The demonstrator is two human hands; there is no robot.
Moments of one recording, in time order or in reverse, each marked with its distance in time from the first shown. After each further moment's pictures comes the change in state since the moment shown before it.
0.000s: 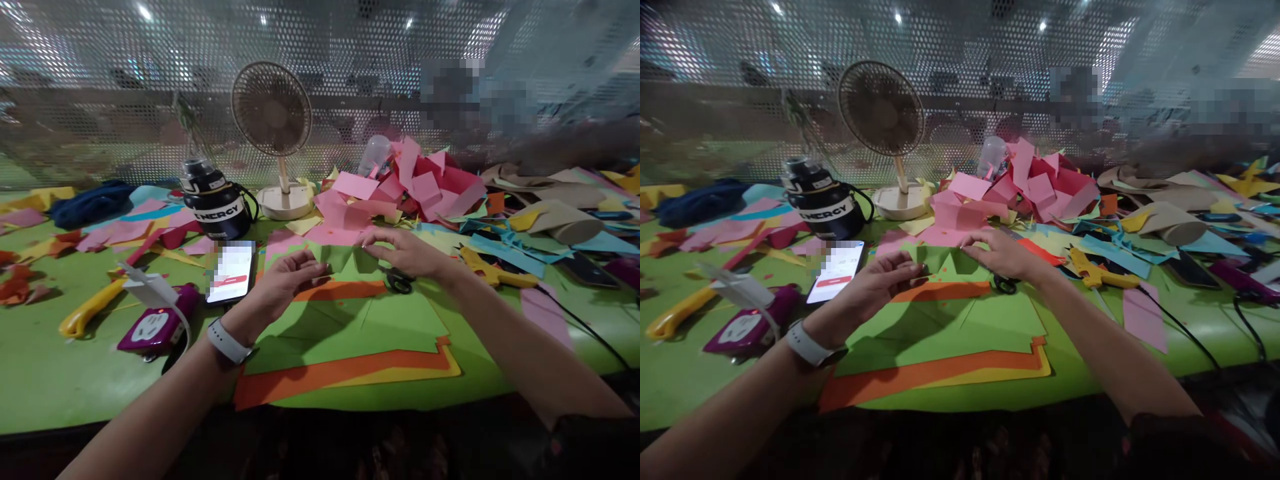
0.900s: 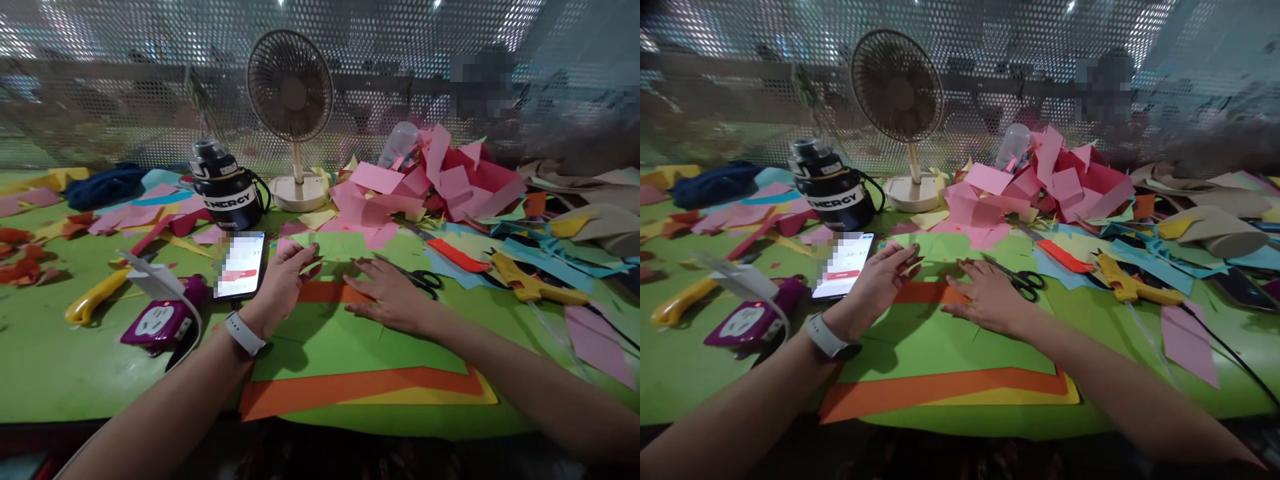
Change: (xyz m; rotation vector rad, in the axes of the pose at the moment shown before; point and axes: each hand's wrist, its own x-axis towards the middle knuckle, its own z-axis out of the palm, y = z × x) left_hand 0.021 -0.014 -0.018 -0.172 0.356 0.137; right_hand -0.018 0.010 0.077 -0.680 -0.245 -0.089
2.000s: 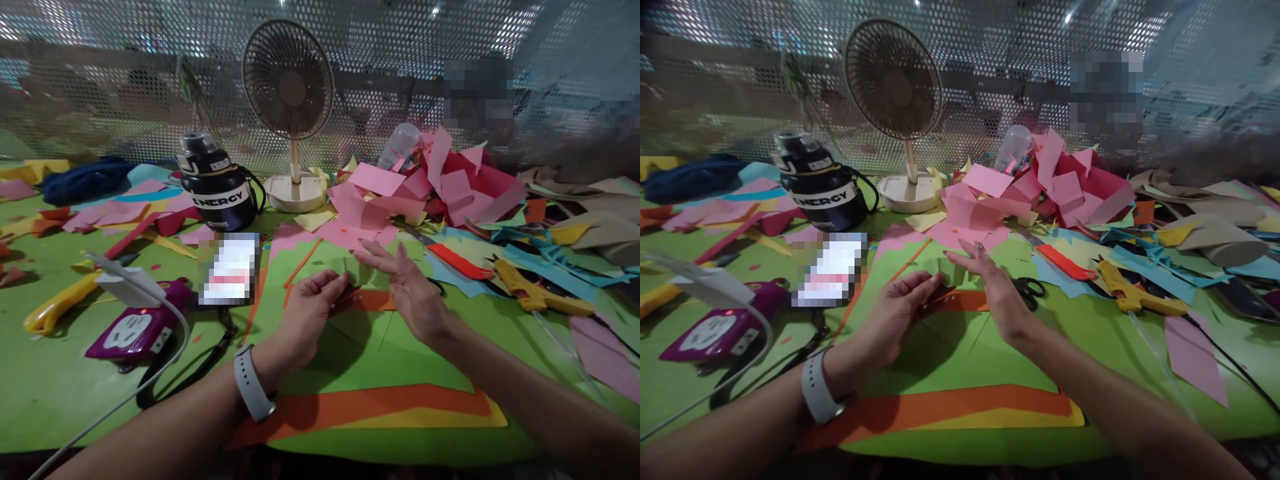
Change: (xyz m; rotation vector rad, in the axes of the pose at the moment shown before) left_hand -0.039 -0.026 0.031 0.031 -0.096 -0.193; right_hand 0.000 -0.013 -0.018 1.243 0.362 0.381
